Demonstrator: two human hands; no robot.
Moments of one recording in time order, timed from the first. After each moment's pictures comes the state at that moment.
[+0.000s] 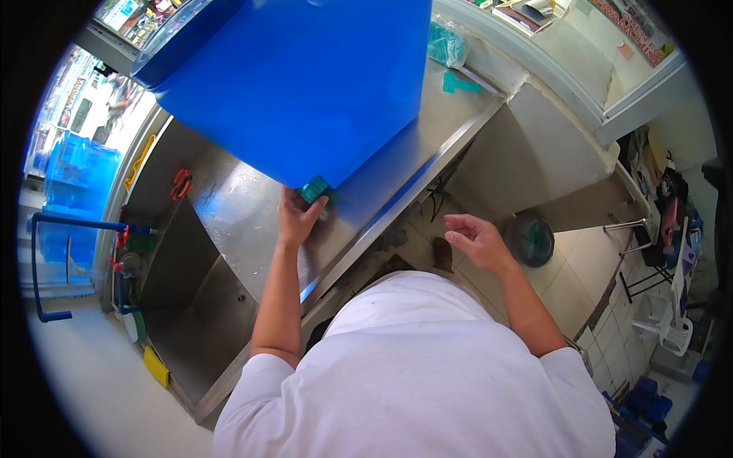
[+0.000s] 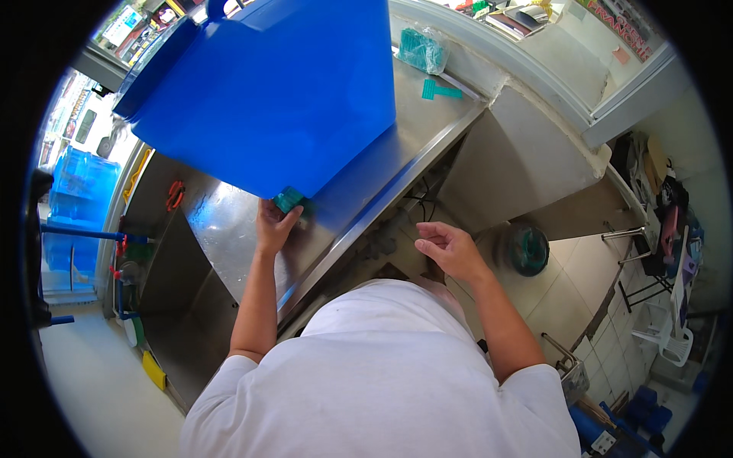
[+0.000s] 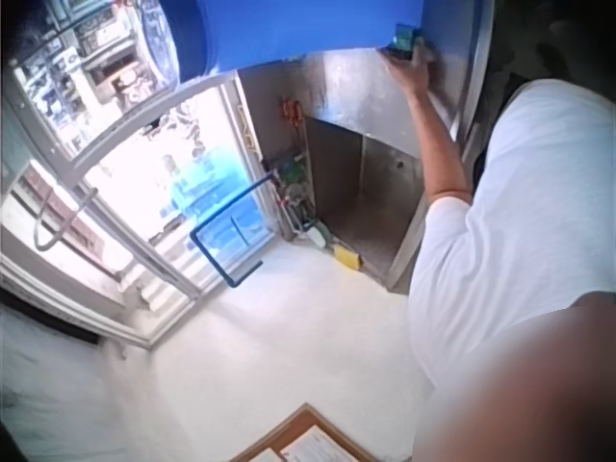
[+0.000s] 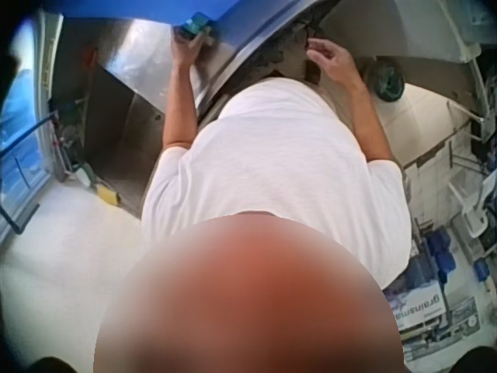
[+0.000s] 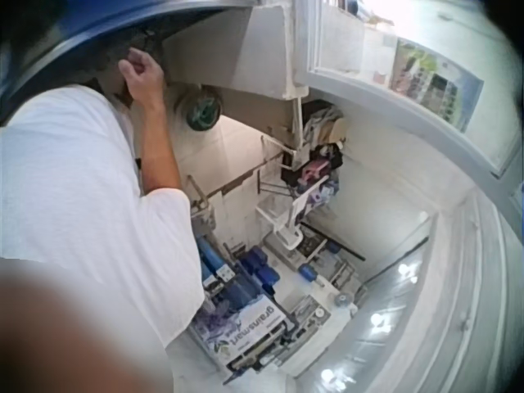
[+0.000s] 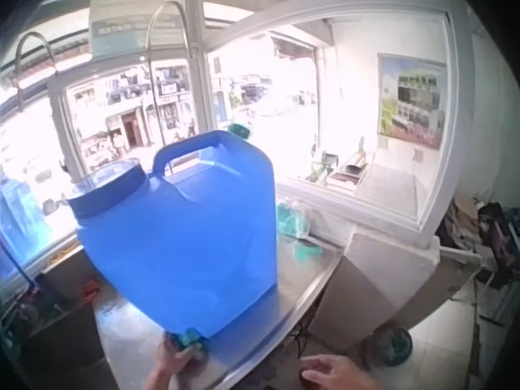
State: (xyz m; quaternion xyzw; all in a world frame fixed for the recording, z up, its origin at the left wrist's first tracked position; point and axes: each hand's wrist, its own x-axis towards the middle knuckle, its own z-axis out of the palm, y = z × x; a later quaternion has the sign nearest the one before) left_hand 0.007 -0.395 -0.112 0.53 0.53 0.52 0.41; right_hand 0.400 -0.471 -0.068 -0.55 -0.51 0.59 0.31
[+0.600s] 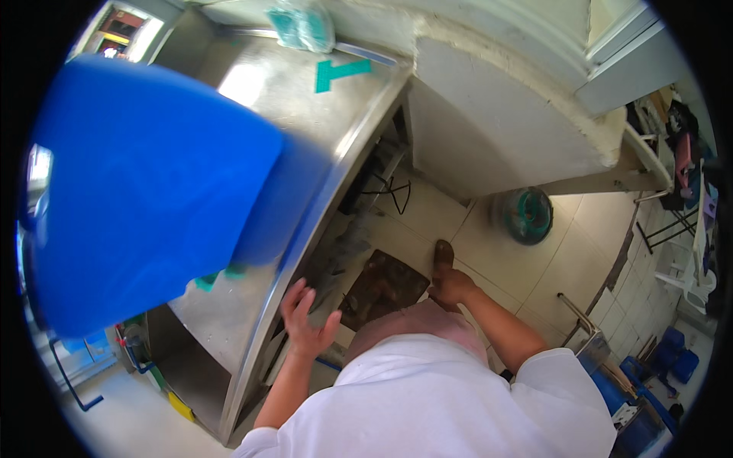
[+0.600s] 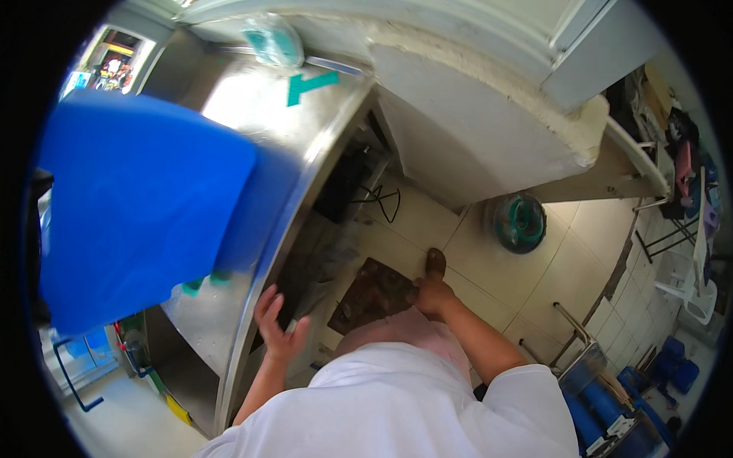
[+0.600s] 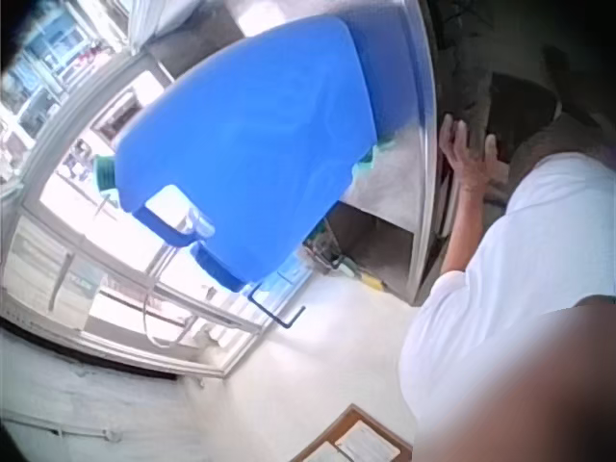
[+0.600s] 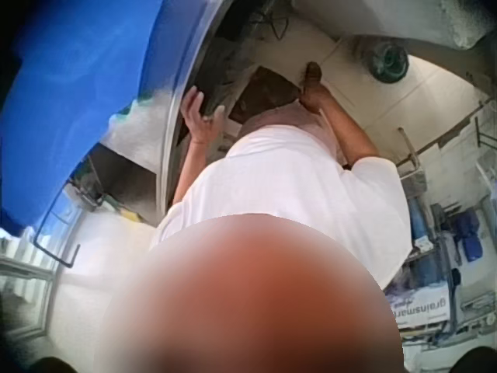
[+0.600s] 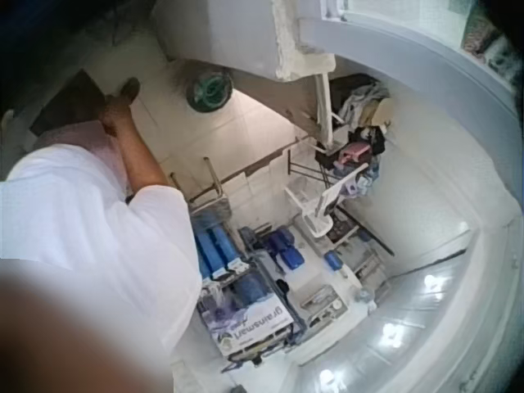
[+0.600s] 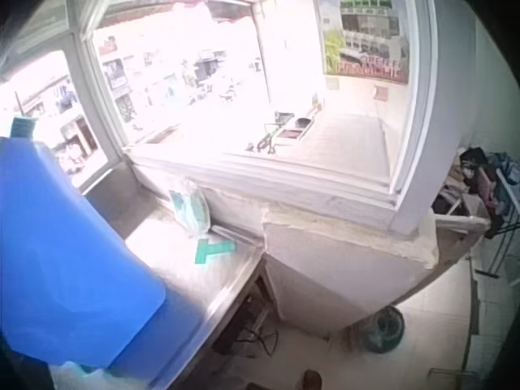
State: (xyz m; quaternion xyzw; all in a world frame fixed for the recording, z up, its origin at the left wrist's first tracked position) left_hand 0.191 -0.482 -0.125 0.80 0.49 0.32 0.12; right_hand 0.527 -0.505 -0.271 -0.62 -0.57 0.54 -0.09
